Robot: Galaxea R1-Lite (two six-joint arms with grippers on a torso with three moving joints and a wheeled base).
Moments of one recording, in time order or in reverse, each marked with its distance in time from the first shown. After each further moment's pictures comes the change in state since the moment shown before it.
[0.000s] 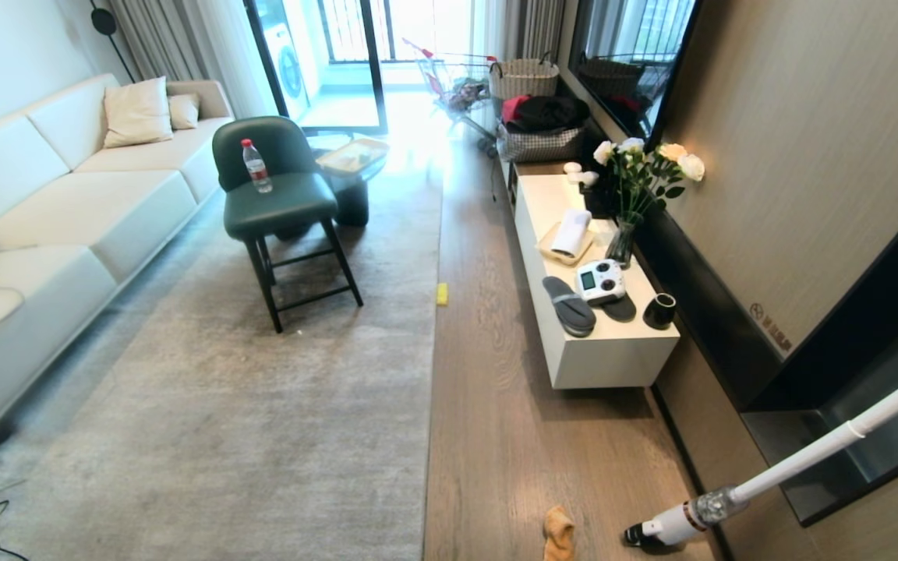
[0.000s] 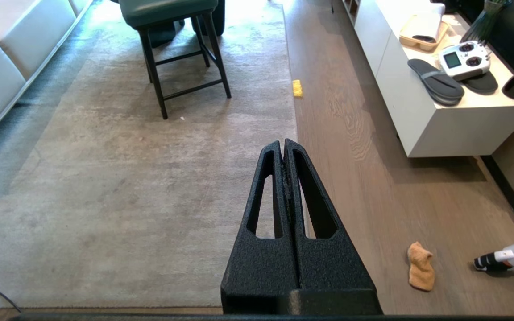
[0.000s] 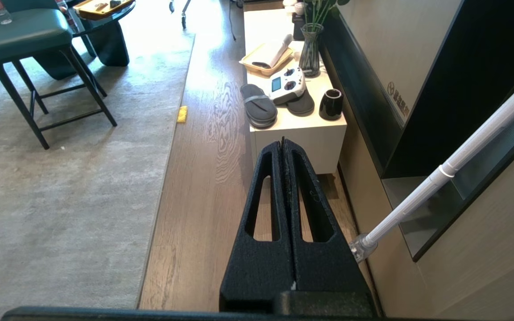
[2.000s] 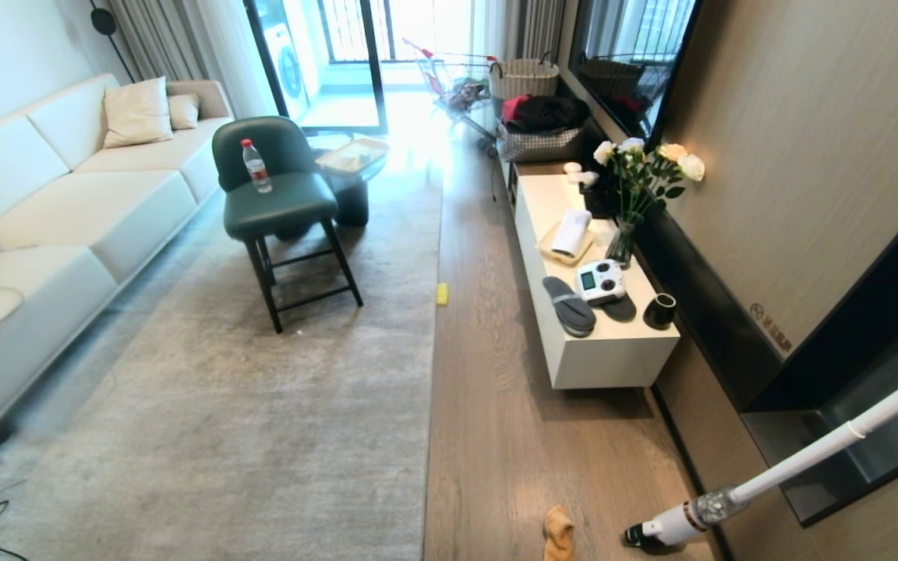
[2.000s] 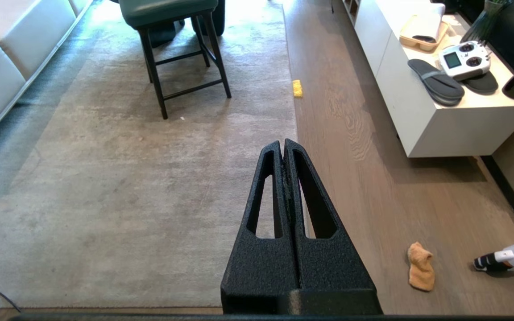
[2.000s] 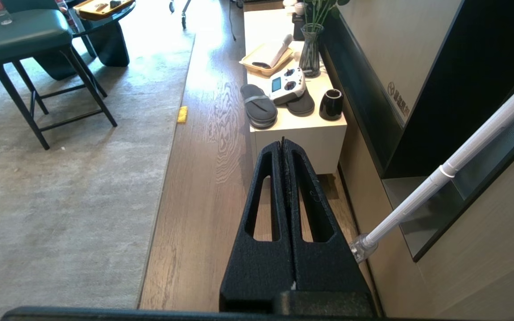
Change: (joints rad) left arm 0.000 0.000 0.000 0.000 0.000 0.000; right arm 0.000 0.000 0.000 0.000 0.000 0.001
